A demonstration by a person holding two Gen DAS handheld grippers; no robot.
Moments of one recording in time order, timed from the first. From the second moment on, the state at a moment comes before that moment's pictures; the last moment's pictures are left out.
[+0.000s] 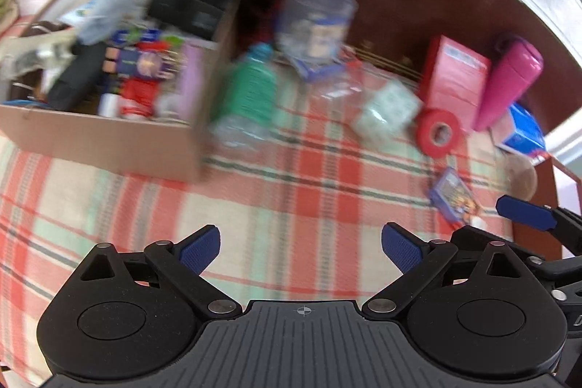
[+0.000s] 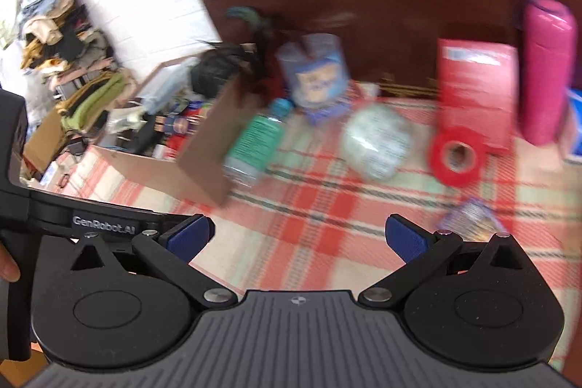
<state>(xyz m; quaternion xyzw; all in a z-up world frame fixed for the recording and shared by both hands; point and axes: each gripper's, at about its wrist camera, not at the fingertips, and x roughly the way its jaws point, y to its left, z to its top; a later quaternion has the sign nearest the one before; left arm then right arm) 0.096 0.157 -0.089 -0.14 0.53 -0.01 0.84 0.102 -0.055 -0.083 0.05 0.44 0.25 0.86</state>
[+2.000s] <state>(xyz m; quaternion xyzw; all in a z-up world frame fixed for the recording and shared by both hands) 0.293 -0.005 -0.202 -0.10 0.55 -0.01 0.83 0.186 -0.164 -0.207 -0.03 0.54 0.18 0.82</state>
